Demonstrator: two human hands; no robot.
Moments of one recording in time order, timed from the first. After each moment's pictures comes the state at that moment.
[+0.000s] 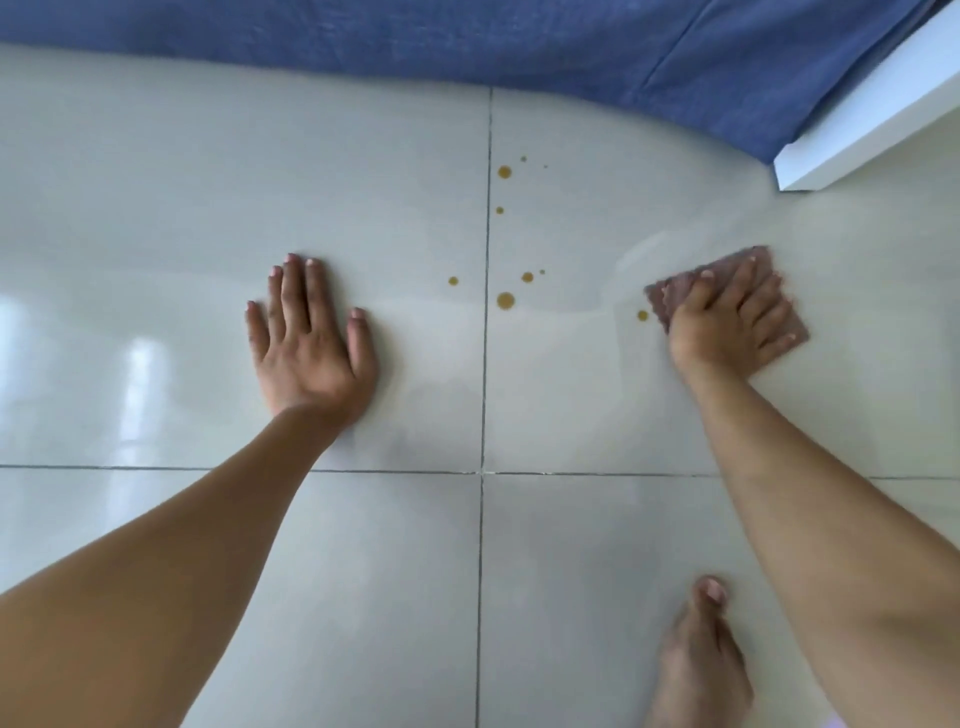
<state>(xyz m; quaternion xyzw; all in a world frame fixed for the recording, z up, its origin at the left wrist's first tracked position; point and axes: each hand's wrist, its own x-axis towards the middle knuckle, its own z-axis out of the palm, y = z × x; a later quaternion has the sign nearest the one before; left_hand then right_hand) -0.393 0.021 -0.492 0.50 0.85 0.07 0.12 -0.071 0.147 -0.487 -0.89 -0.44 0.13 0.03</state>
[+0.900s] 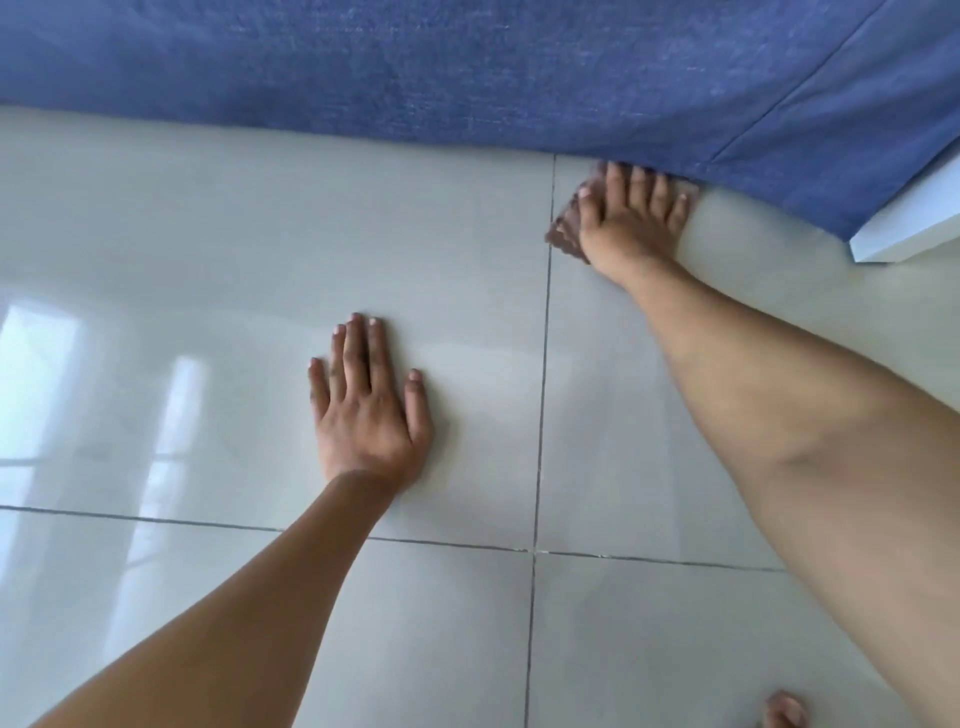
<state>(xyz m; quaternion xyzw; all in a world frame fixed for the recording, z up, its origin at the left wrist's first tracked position) -0.395 0.020 -0.493 0.50 0.86 0.06 0.12 -0.225 0.268 -0.484 -0.70 -0.70 0.12 -0.05</state>
